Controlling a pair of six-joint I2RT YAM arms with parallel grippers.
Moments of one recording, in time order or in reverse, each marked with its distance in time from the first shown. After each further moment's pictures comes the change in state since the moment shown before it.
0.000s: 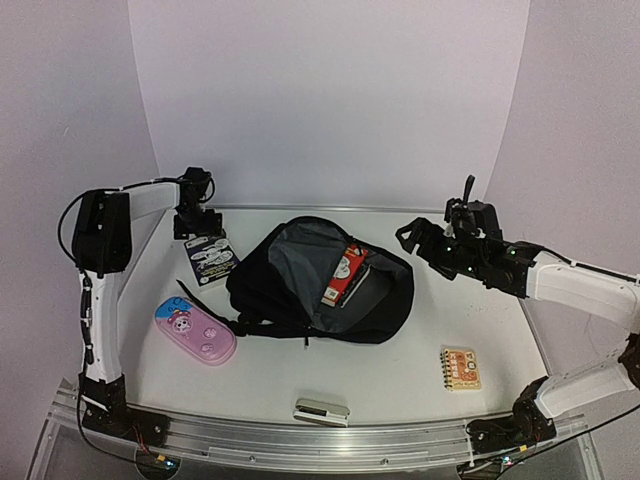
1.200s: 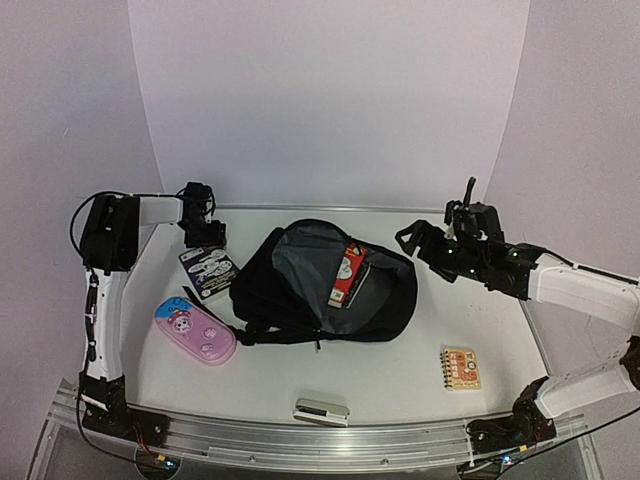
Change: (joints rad) left arm 0.026 0.090 -0.073 0.228 0.172 0.113; right arm 0.000 -0.016 -0.015 -0.004 -0.029 0.000
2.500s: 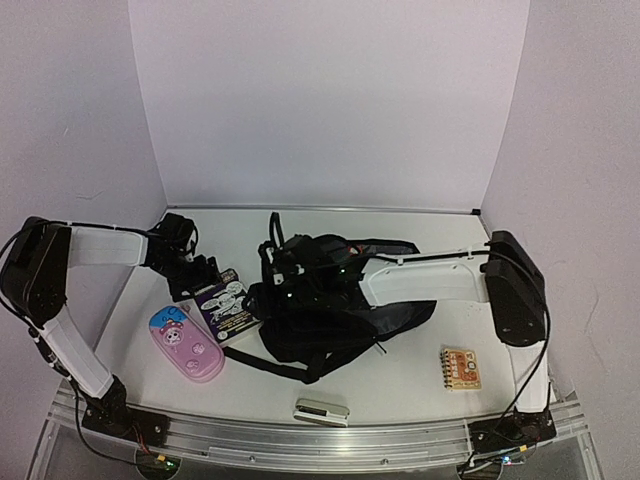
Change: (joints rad) left arm -0.136 -0.709 -0.840 0.070 0.101 -0.467; right arm 0.457 0.859 0.729 -0.023 -0.179 -0.275
